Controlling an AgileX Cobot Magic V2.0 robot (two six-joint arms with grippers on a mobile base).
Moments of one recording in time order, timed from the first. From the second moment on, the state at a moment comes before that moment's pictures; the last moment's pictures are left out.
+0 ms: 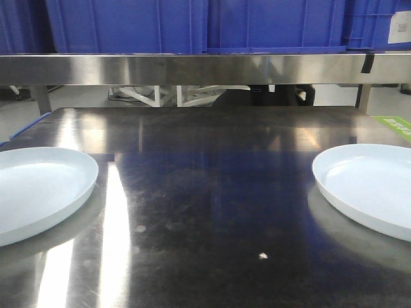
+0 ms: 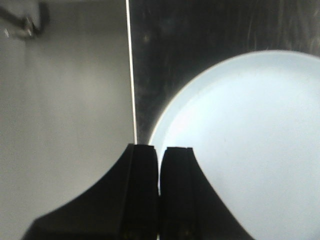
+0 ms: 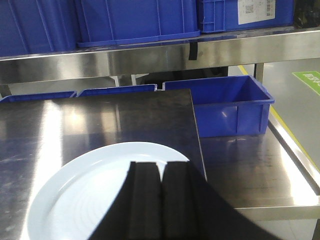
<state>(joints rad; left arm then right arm) -0.05 1.51 -1.07 -0.09 0.89 0.14 -0.02 -0.01 0.03 0.12 0.09 0.02</state>
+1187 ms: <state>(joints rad) 0.00 1.58 -1.01 -0.12 0.89 0.12 -0.02 -0.01 0.03 0.12 0.09 0.02</state>
